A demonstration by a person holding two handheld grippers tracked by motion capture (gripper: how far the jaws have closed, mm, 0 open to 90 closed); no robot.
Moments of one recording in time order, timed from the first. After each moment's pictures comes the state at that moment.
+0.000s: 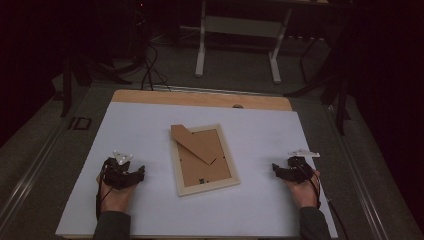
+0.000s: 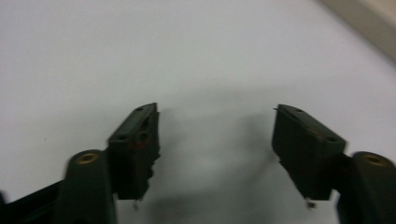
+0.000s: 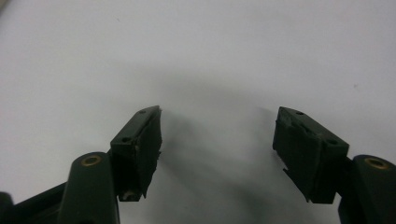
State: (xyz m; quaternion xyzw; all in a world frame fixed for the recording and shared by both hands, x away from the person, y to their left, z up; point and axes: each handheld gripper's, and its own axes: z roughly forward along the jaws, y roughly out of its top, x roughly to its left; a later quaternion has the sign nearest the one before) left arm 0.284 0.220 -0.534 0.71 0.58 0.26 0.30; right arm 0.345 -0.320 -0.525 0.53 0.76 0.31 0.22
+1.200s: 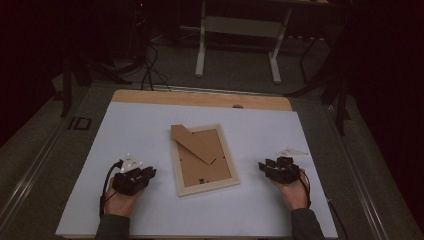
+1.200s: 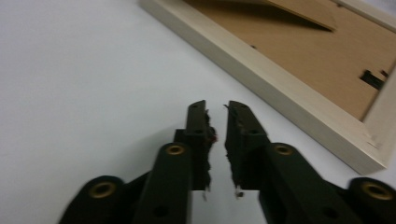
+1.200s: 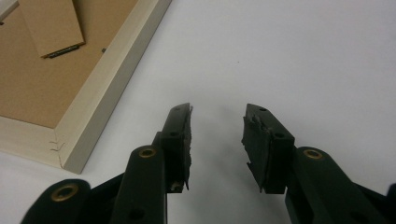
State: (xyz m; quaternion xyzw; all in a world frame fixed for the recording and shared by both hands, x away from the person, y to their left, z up) left arm 0.267 0.194 -0.520 0.77 0.47 0.17 0.40; right arm 0.331 -0.277 -0.507 0.47 0.78 0.38 0.16
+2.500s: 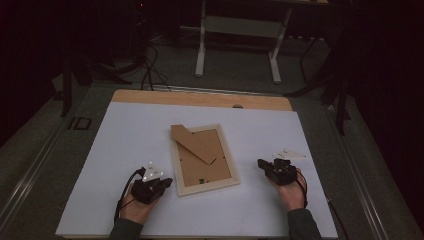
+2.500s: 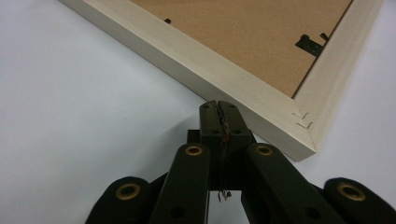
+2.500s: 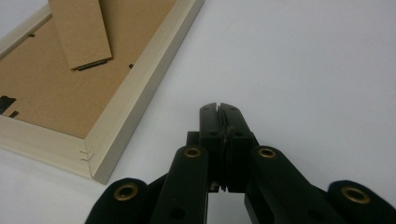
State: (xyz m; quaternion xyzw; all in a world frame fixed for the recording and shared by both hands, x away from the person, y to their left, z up) left arm 0.258 0.149 -0.533 0.81 0.42 0.14 0.38; right arm 0.322 -0.265 -0.501 0.44 0.78 0.41 0.18
